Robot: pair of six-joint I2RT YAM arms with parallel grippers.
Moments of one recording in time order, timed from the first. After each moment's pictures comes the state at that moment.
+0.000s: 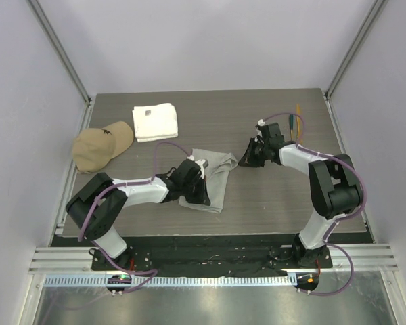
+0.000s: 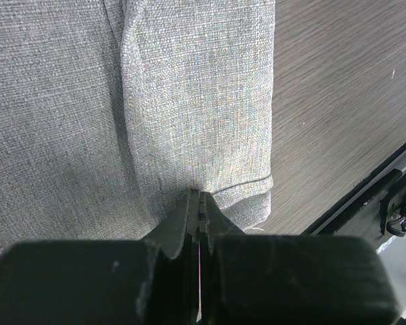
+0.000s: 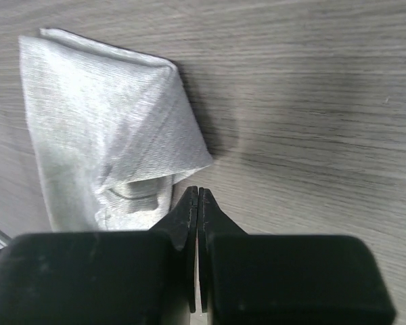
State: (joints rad) left arm -0.79 1.63 0.76 -0.03 0.23 -0.65; right arm 0.26 1.72 0.98 -0.17 -0.34 0.53
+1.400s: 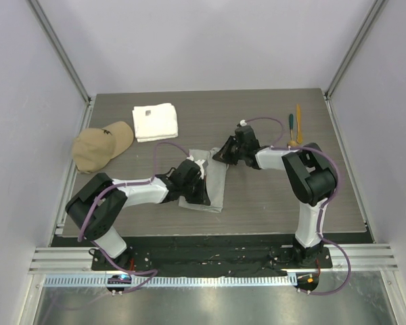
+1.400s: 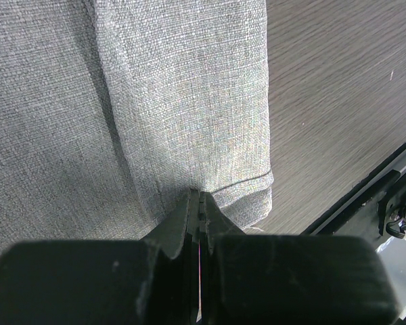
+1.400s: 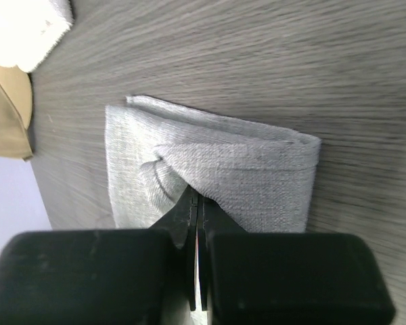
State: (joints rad) left arm -0.79 1.63 0.75 -0.02 0.23 -0.66; right arm 0.44 1.94 1.05 0.20 -0.27 0.88
